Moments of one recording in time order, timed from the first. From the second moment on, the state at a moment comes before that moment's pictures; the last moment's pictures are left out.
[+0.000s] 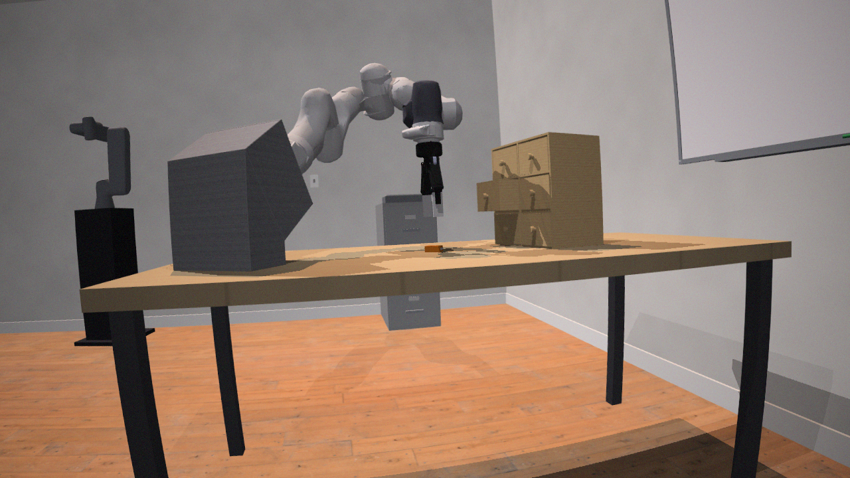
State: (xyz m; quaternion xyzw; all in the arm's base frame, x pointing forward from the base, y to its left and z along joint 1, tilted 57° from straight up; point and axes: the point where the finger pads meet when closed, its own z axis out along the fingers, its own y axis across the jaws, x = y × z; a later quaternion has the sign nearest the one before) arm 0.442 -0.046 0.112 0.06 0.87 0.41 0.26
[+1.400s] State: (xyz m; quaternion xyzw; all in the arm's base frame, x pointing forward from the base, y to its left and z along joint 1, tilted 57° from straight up) arm 0.442 -0.046 0.112 0.28 0.83 0.46 0.15
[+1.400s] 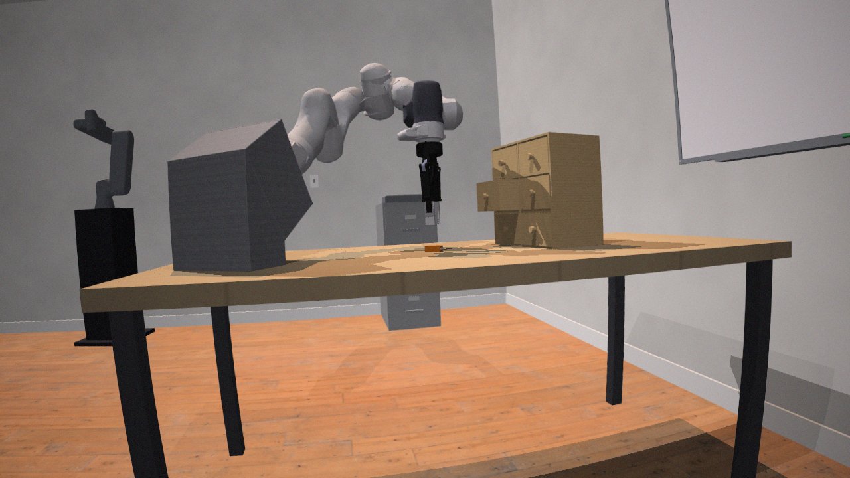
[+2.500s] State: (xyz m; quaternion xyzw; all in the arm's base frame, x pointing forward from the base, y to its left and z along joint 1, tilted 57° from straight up) arm 0.455 -0.022 0.096 0.29 0.83 0.46 0.13
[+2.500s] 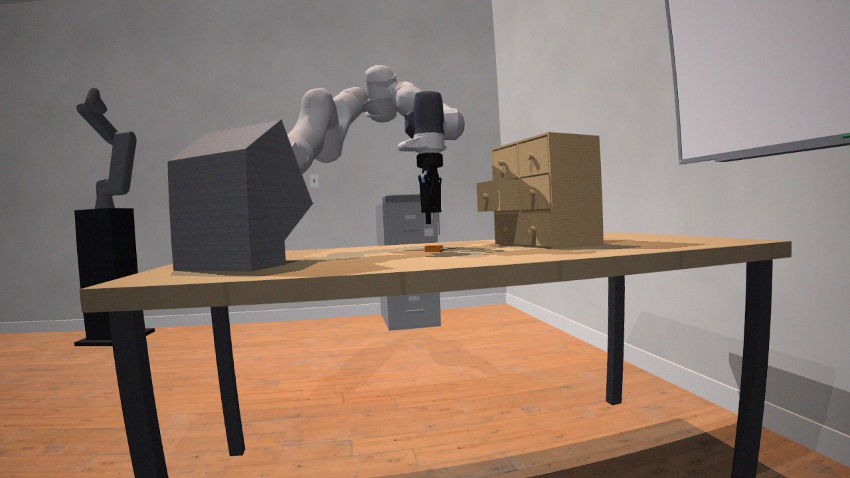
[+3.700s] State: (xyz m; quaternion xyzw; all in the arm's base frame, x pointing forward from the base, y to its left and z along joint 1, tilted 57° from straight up) arm 0.466 -0.010 0.084 0.29 0.83 0.46 0.13
